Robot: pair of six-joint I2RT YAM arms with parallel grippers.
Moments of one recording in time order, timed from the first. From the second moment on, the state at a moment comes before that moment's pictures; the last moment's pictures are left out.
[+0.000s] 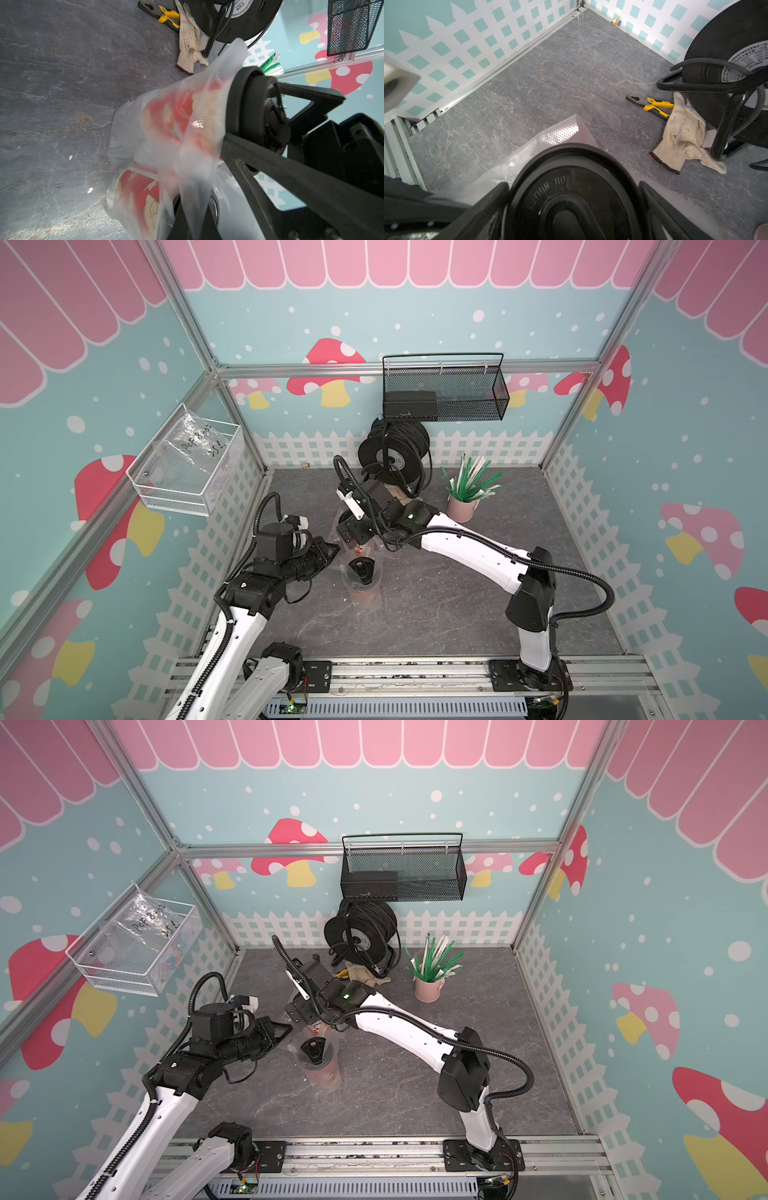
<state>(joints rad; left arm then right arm) -0.17 0.80 0.82 -0.66 0.41 -0.83 1.00 1.95 1.93 -0.67 0.11 0.13</state>
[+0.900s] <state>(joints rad) -0.17 0.80 0.82 -0.68 0.41 -0.82 1.00 1.73 1.78 -0.71 0.05 0.23</state>
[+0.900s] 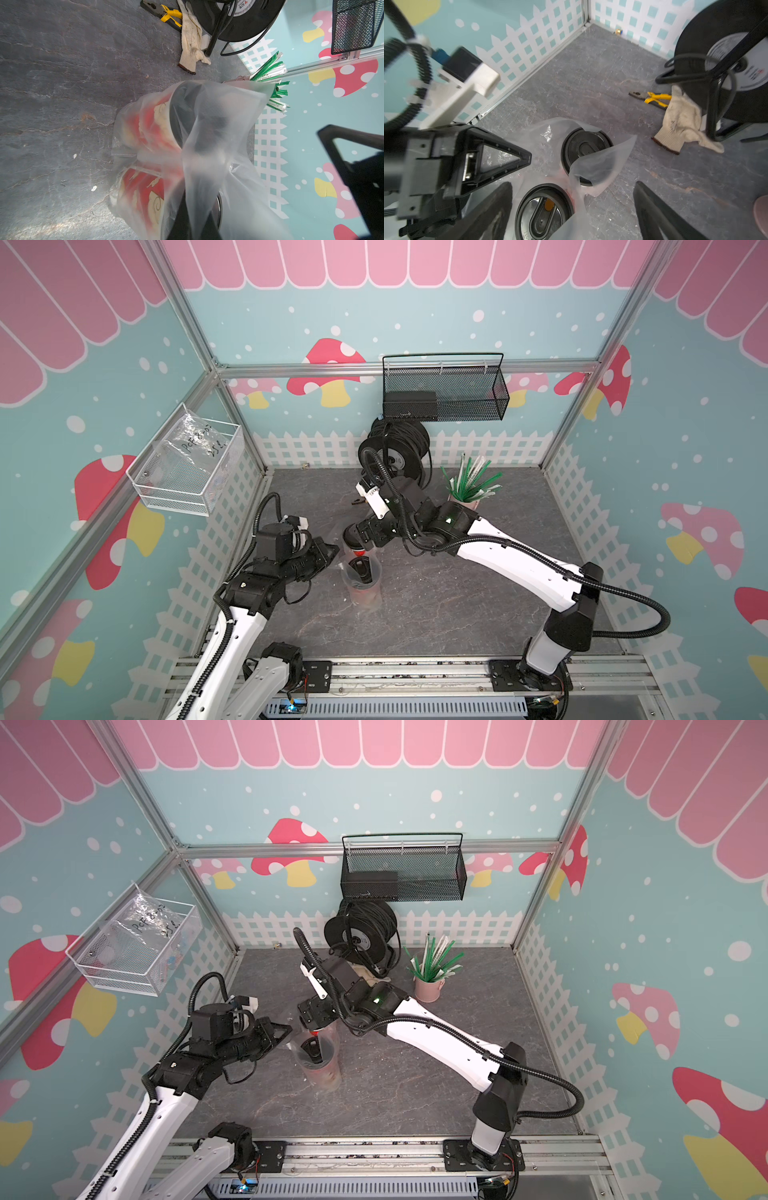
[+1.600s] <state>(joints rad) -0.17 0.80 0.83 -0.68 0.41 -0.81 1.00 1.89 1.86 -0.87 0.09 0.26</state>
